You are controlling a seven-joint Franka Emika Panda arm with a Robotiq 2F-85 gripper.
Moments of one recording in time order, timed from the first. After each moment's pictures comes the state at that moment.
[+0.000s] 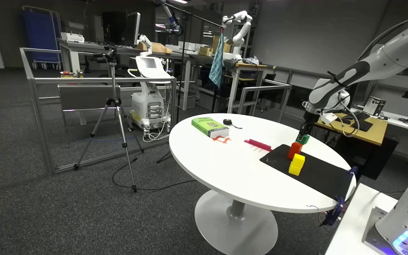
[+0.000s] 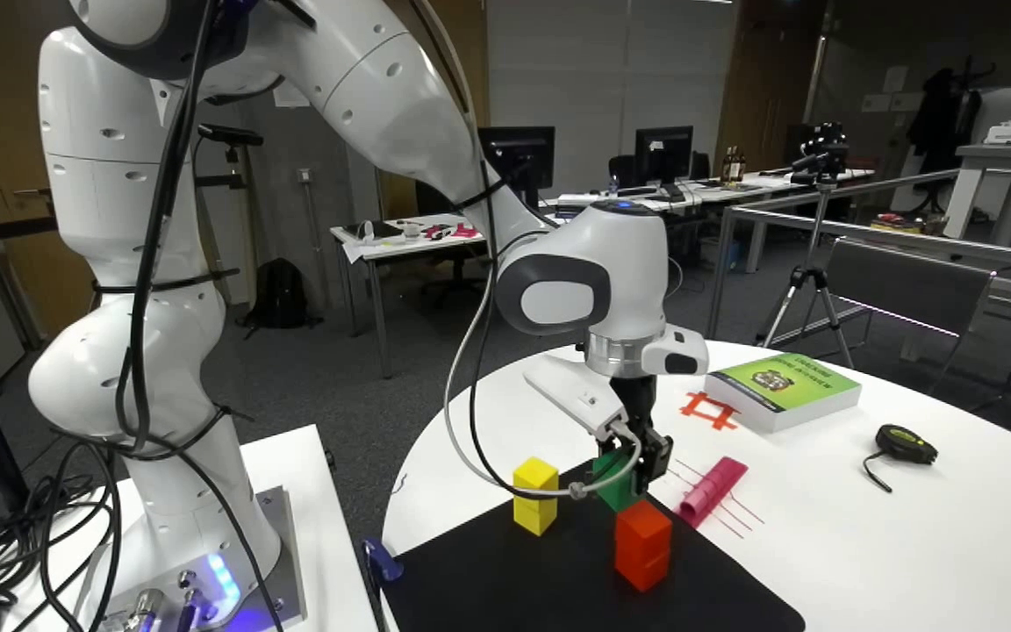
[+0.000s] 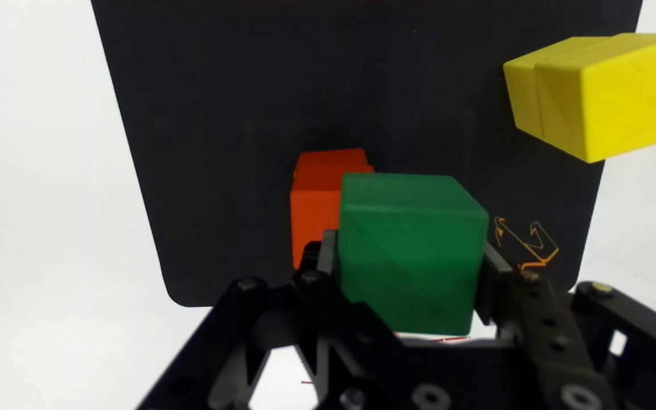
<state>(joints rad) -0.26 0.16 -0.20 -2.32 0.06 2.55 -0.52</state>
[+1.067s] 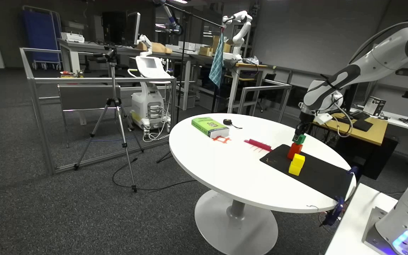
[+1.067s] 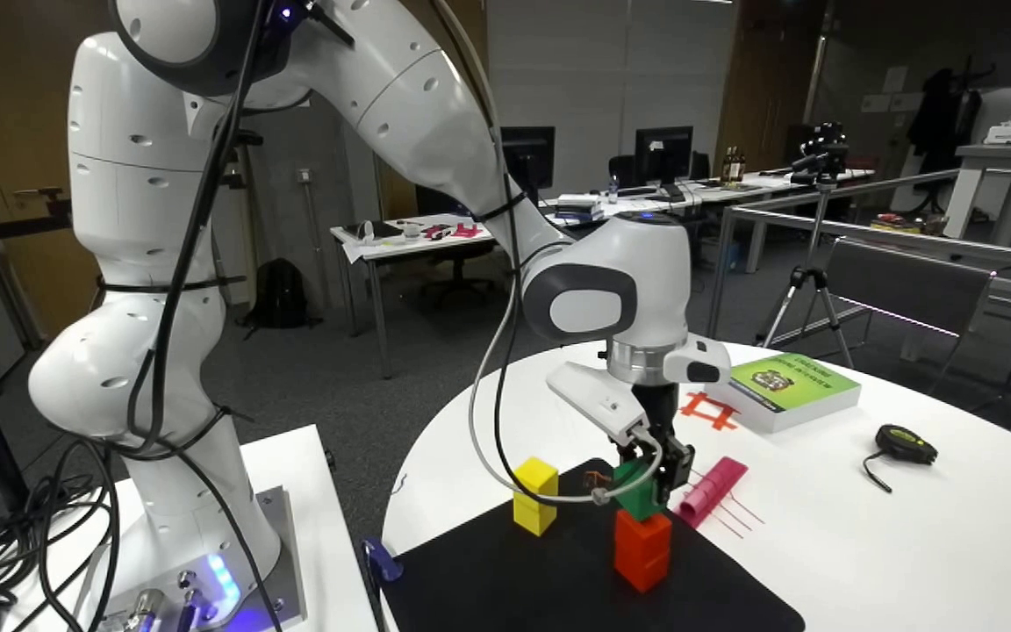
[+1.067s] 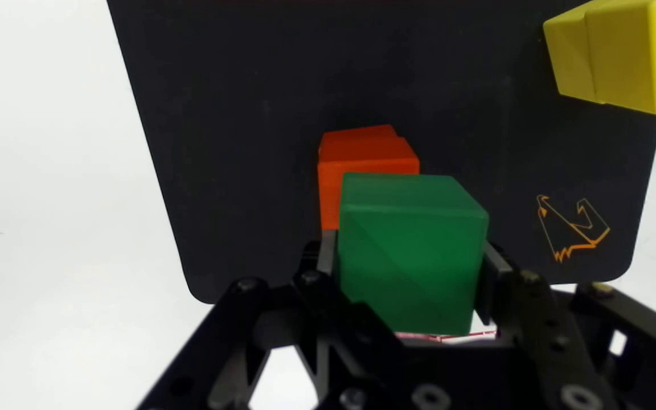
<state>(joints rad) -0.26 0.25 -0.20 -2.23 0.03 2.55 -0.44</state>
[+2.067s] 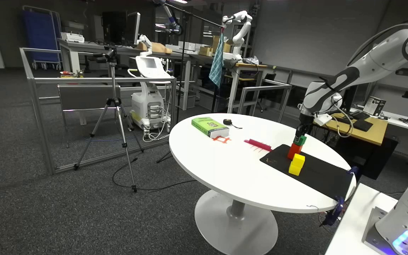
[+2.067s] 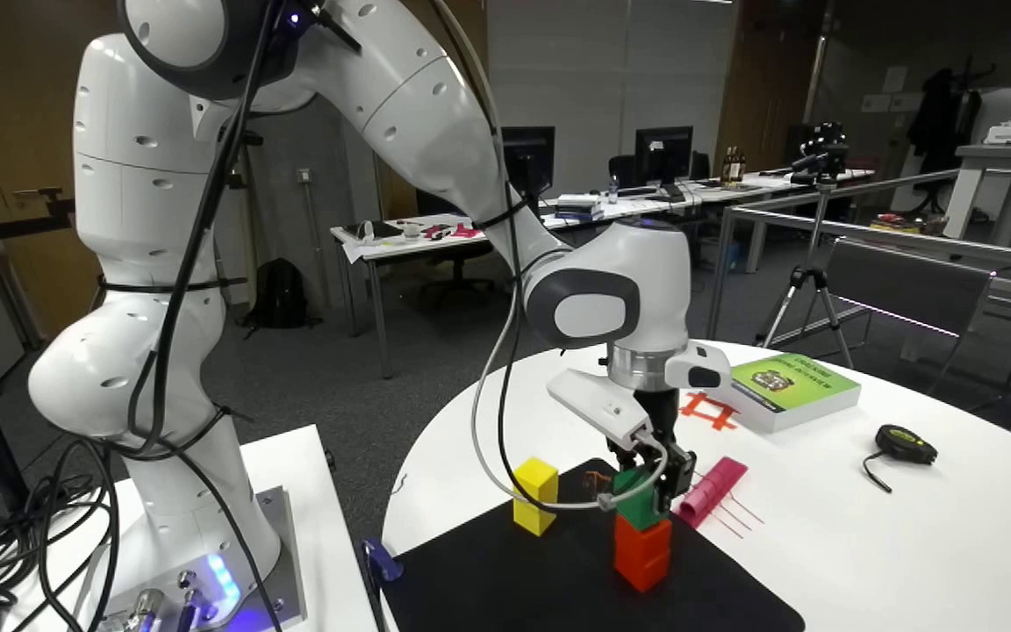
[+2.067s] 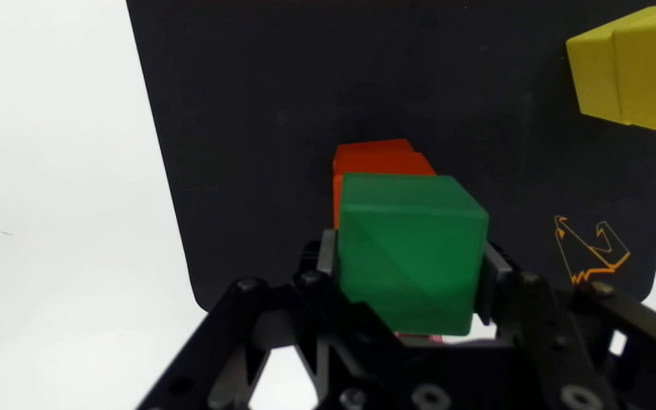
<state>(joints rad) -0.26 0.27 -0.20 -2.23 -0.03 2.55 -0.42</state>
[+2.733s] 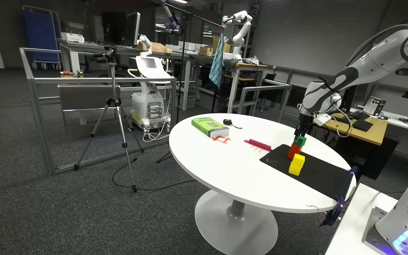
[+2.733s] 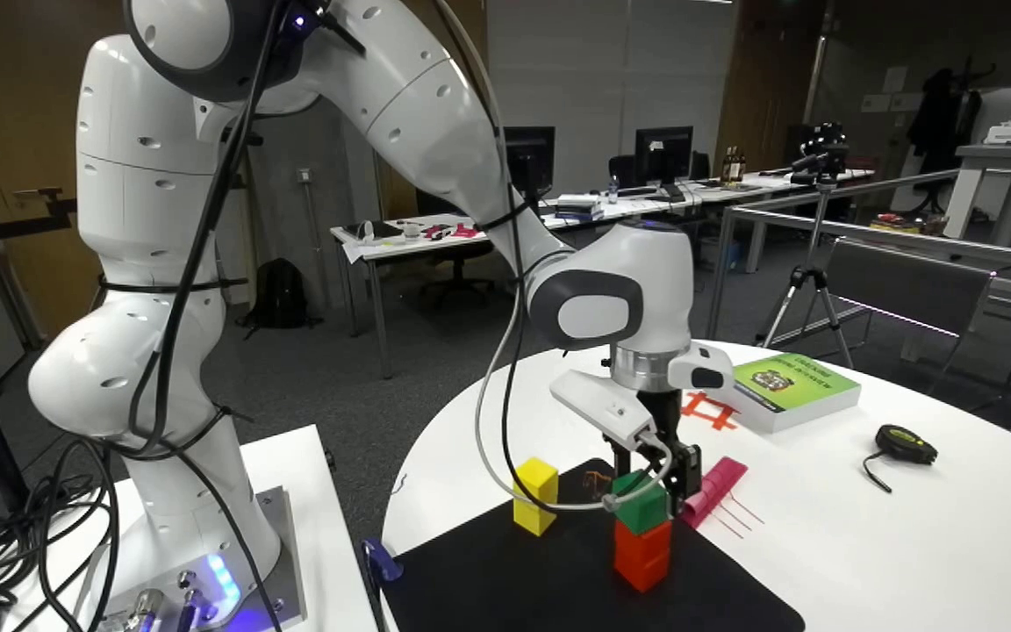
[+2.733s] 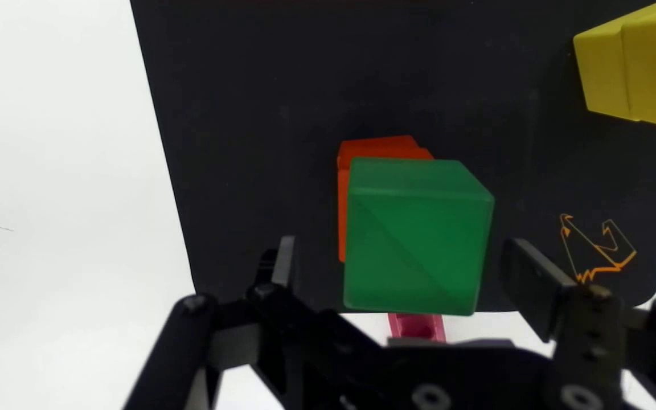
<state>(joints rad) -0.26 0.28 -0.20 -2.21 -0.03 2.55 -0.42</state>
